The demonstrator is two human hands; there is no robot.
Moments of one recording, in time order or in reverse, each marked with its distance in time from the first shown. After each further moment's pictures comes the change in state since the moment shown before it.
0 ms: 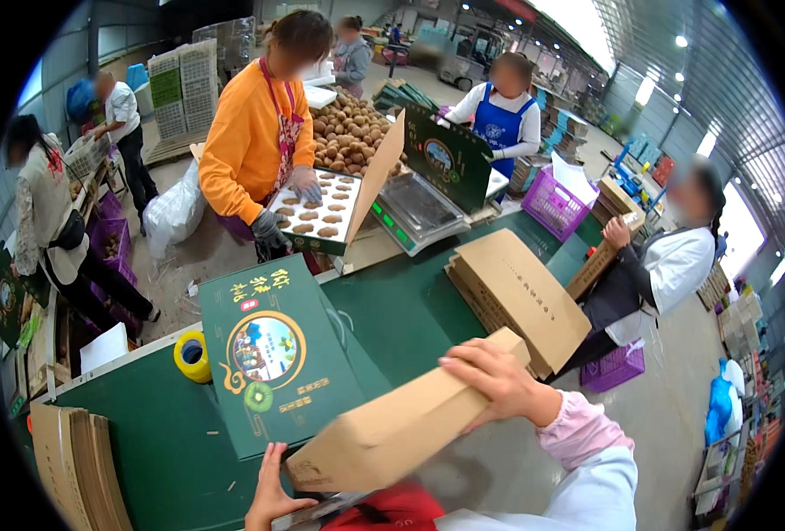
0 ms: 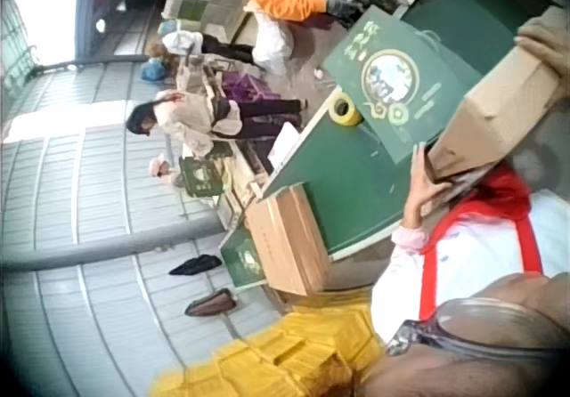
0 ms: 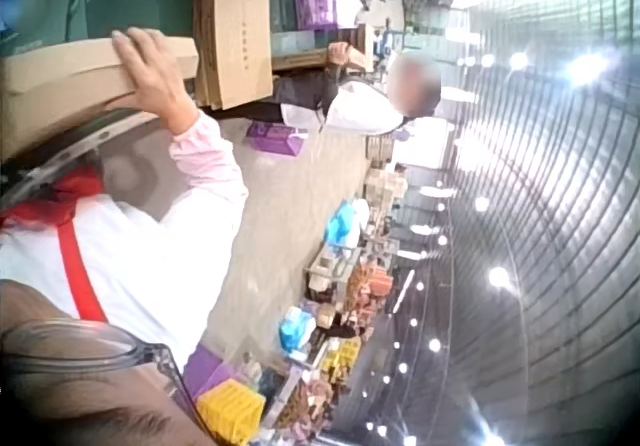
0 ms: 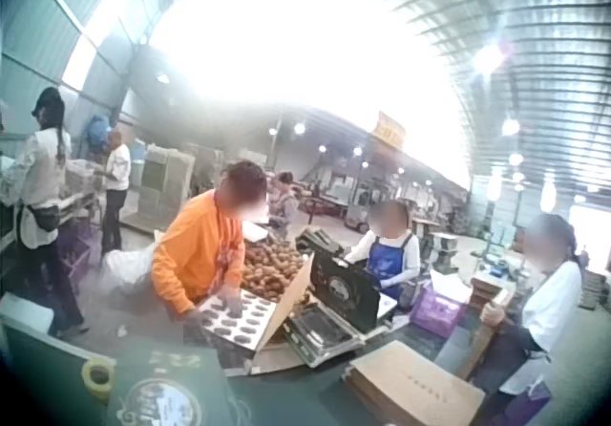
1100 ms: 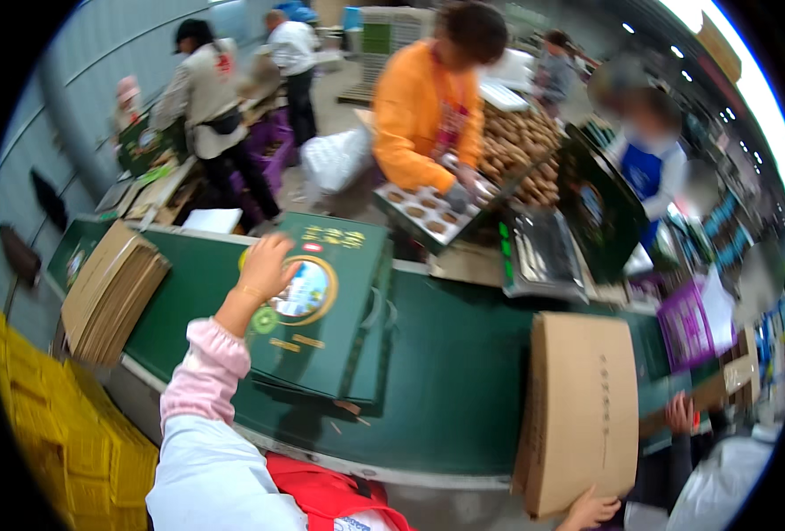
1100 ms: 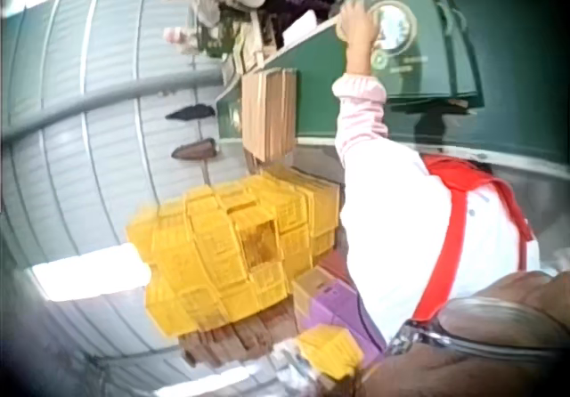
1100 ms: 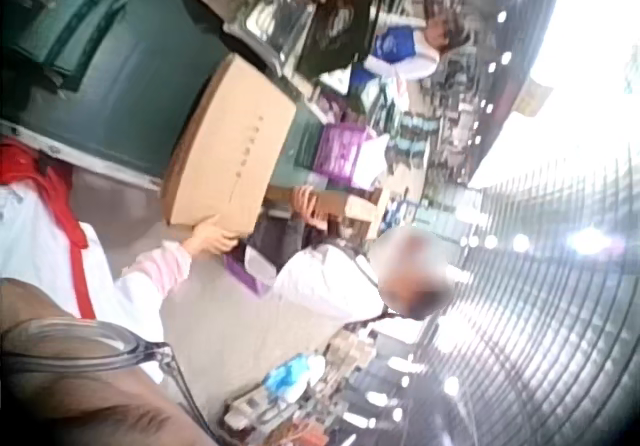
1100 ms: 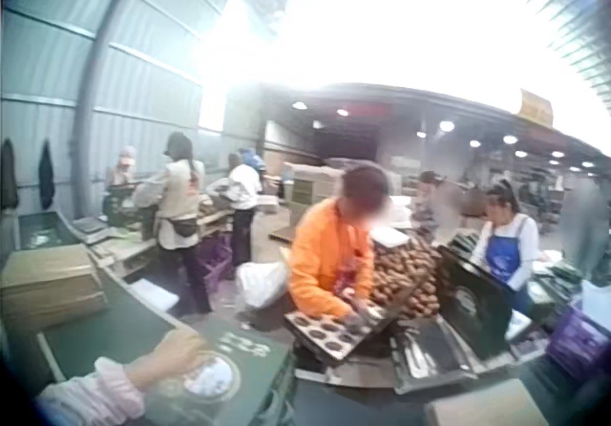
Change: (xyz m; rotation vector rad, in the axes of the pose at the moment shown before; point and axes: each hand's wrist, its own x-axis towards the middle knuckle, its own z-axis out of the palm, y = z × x) left_hand 0.215 0.092 -0.084 0.936 0.689 -0.112; right_hand -0.368 0.264 0.071 -1.296 0.243 1.374
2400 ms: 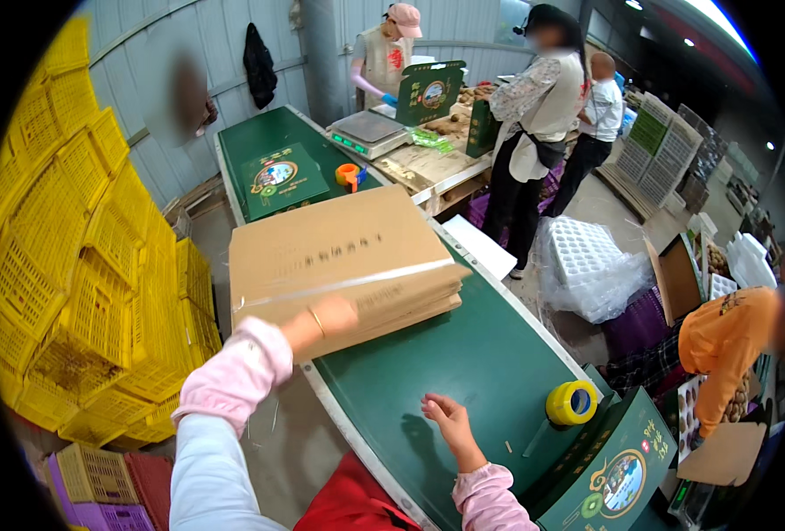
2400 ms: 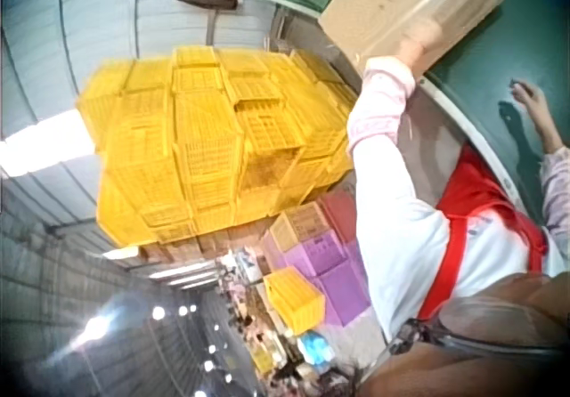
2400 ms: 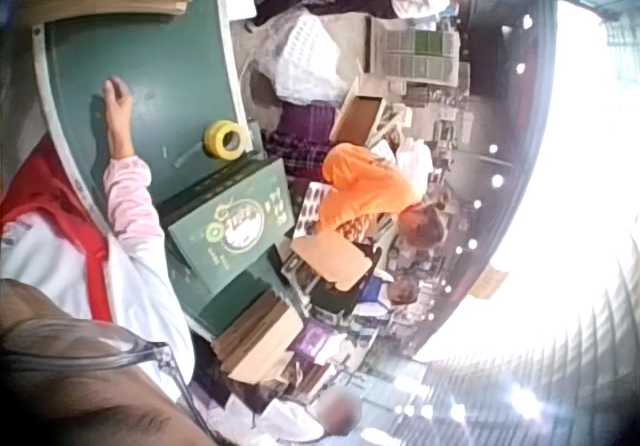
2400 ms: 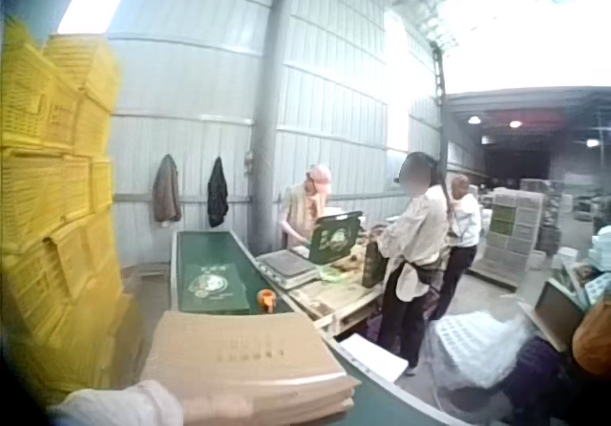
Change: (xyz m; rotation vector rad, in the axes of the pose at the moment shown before) left_hand -0.314 -0.599 -0.133 0.171 -0.655 -0.478; right_hand -0.498 -0.565 -0.693 1.565 -2.253 -1.240
